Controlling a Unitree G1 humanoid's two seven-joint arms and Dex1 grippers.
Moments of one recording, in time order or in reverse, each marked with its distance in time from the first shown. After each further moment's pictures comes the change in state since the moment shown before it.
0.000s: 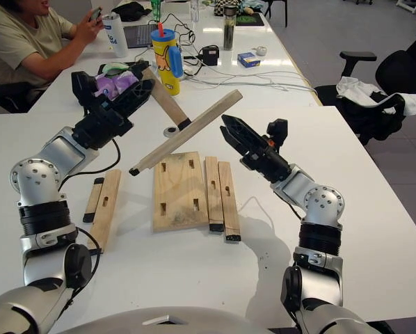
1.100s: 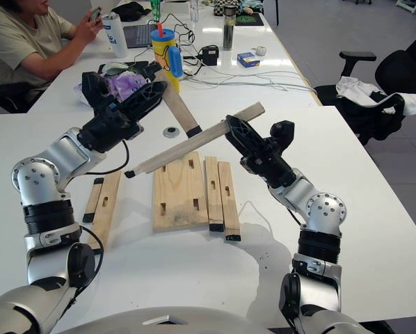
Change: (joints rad) left arm 0.005 -0.017 -0.015 -0.032 -0.140 0.058 0.088; right arm 0.051 0.007 -0.013 -0.070 0.141 0.016 0.050
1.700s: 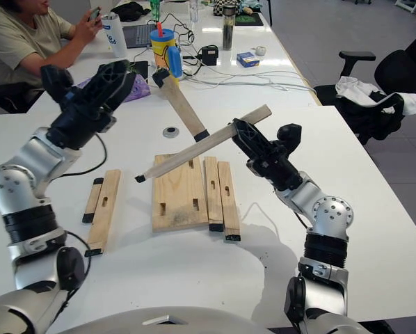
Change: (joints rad) left arm 0.151 0.222 0.055 -0.085 0.025 -0.030 -0.101; right arm 0.040 -0.083 -0.016 -0.009 -0.029 -0.024 0.052
